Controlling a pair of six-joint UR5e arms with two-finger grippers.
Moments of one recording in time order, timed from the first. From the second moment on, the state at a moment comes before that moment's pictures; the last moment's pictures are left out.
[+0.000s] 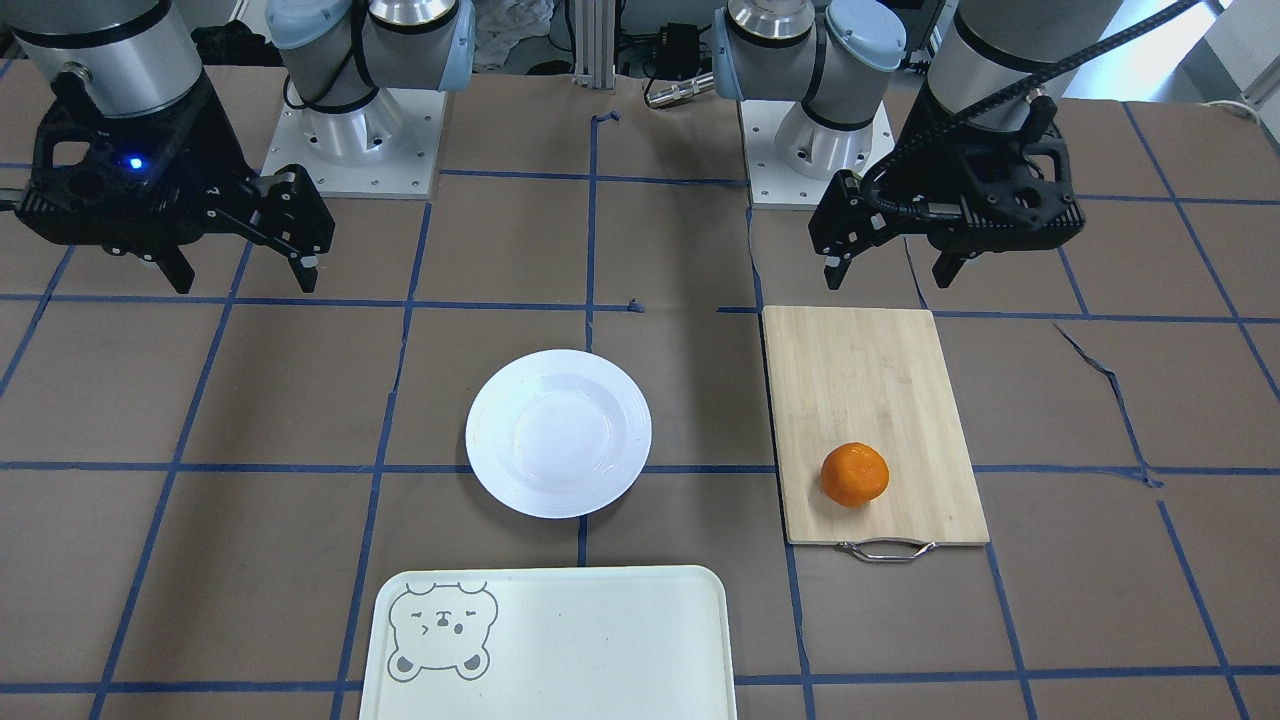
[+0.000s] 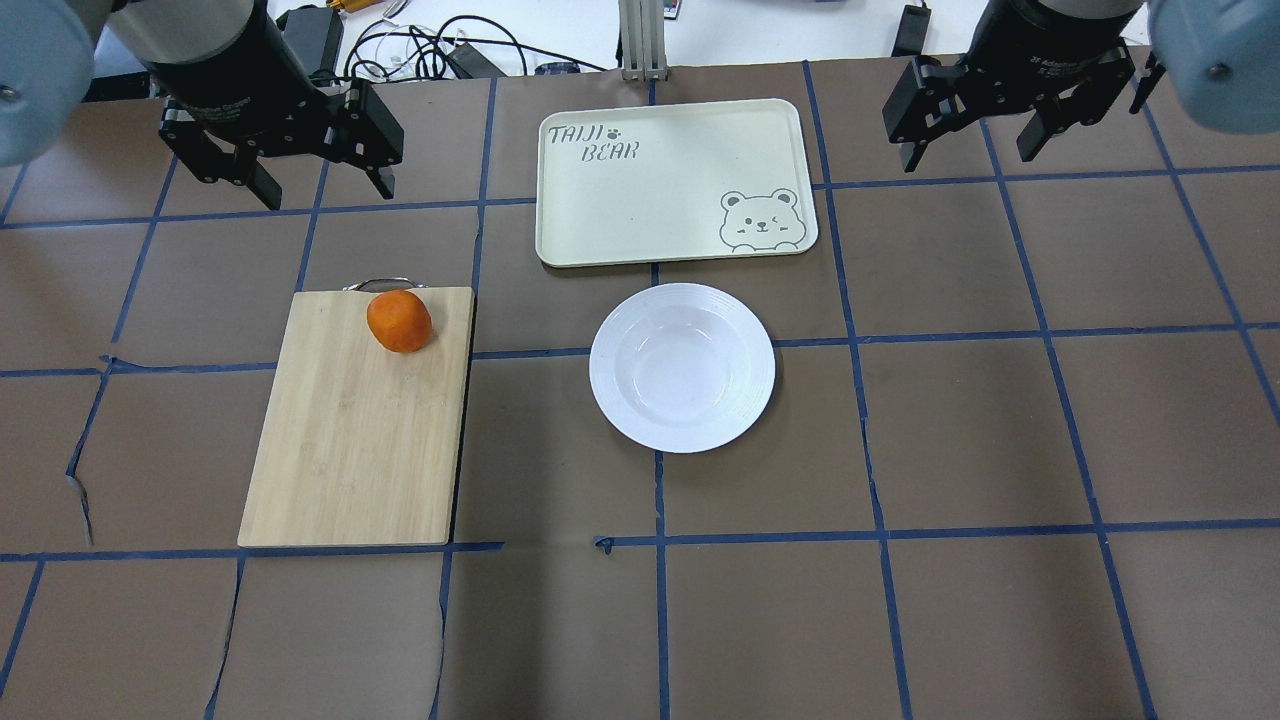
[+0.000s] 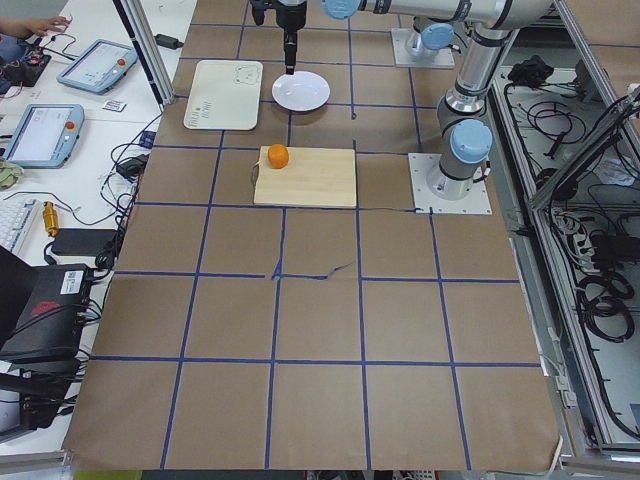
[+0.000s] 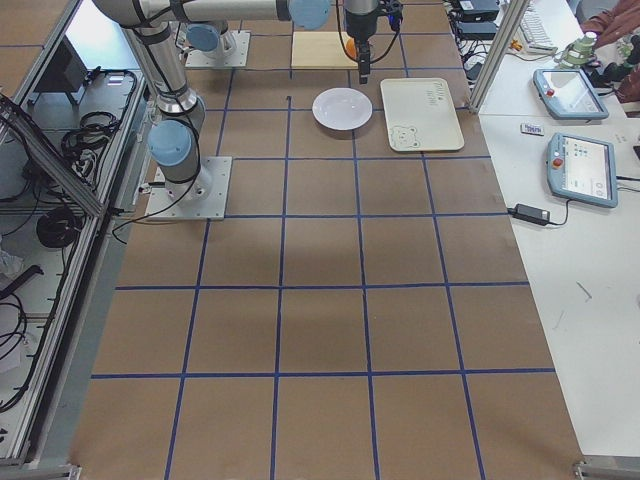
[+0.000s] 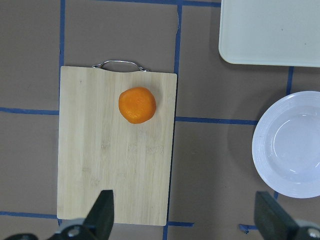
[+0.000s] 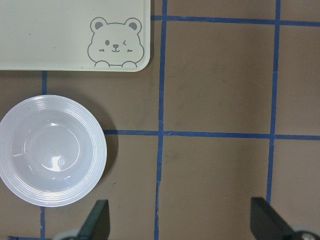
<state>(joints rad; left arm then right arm) -1.57 -1.62 -1.46 -1.61 1.58 -0.06 1.55 -1.54 1.50 -1.65 -1.58 -0.07</state>
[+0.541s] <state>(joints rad) -1.57 -1.62 -1.46 -1.60 1.58 -0.06 1.55 -1.54 1.50 -1.65 -1.58 -0.07</state>
